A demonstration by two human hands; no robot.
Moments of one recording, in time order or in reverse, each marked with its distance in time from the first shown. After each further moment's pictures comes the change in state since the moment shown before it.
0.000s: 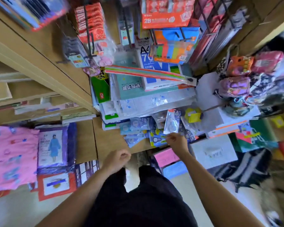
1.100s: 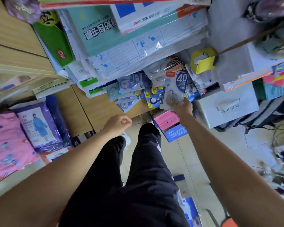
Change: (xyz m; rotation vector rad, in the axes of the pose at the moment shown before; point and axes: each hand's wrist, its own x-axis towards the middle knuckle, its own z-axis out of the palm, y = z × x) left_hand 0.118 -0.011 0.051 0.081 -0.267 -0.134; right_hand 0.104 0.137 0.060 0.530 0.074 0.551
